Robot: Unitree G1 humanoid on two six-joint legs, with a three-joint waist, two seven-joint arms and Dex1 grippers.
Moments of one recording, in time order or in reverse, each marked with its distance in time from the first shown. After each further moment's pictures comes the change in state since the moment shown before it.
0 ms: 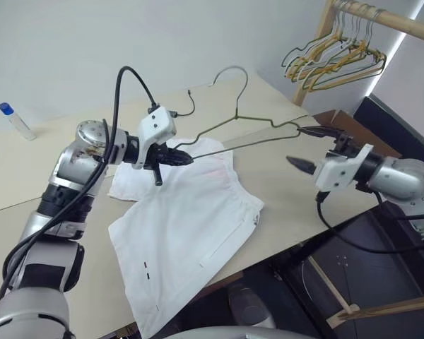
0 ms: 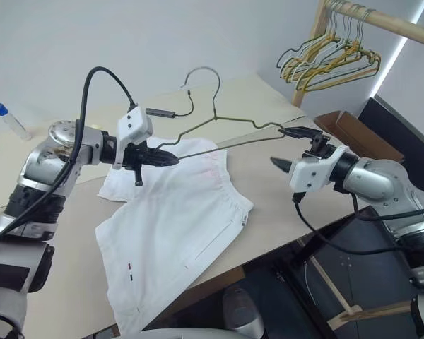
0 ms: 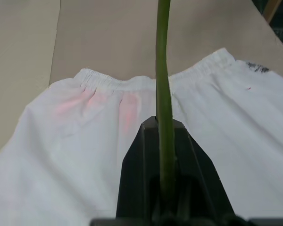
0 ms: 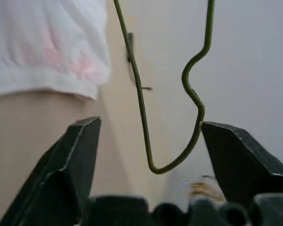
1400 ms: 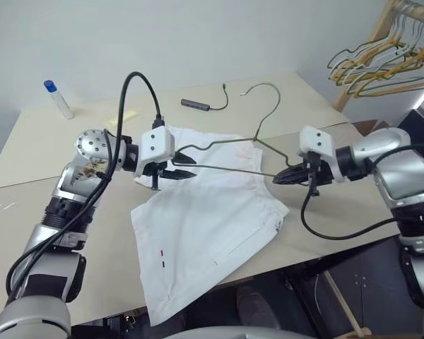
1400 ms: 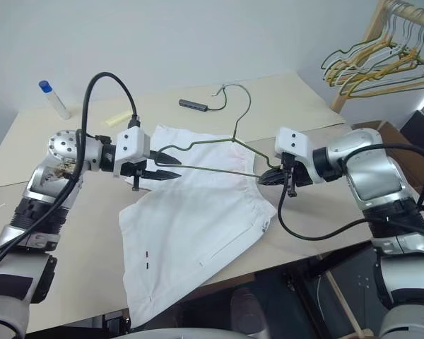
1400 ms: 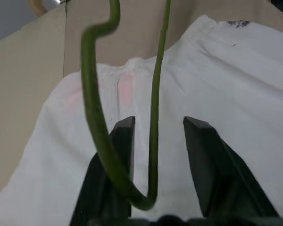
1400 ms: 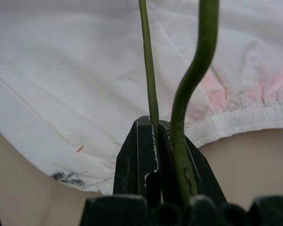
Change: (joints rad) left arm 0.068 -0.051 0.081 0.129 0.025 -0.428 -0.084; right arm -0.152 0.162 -0.085 -0.066 0.068 0.984 0.638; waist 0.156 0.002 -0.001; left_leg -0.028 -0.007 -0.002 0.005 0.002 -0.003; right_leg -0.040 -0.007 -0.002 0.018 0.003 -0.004
